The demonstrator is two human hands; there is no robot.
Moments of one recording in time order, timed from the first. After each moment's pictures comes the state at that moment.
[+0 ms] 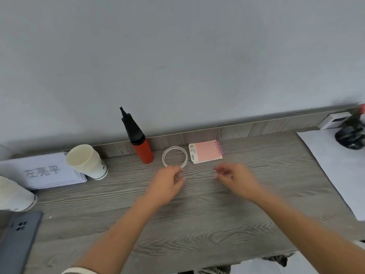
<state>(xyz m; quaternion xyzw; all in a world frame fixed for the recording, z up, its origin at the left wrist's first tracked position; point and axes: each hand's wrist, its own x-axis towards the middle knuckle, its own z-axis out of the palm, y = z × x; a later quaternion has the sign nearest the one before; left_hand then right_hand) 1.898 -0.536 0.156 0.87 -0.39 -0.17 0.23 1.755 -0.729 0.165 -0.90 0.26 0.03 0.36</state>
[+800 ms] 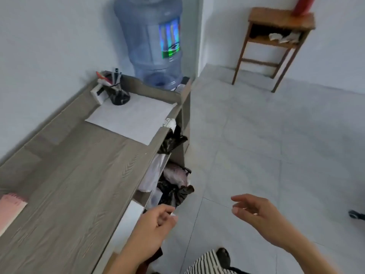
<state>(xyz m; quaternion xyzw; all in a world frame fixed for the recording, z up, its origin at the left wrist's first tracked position) 1.560 -0.629 0.160 0.61 -0.57 -0.53 0.13 1.271 -0.601 0.175 -0.49 0.70 -0.17 0.49</state>
